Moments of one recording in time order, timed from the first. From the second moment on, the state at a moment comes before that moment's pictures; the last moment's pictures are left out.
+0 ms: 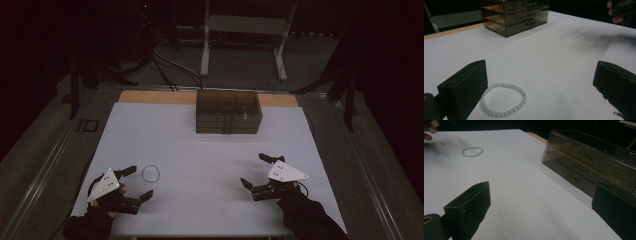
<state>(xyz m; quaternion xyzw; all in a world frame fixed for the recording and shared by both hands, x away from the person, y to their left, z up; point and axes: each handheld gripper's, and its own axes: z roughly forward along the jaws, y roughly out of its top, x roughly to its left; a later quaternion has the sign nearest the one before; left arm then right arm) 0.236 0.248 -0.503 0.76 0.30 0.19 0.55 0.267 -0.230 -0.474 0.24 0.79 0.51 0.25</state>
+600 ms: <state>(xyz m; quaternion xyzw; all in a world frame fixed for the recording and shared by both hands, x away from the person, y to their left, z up) 0.236 0.250 -0.503 0.75 0.30 0.19 0.56 0.299 -0.226 -0.468 0.23 0.79 0.50 0.27</state>
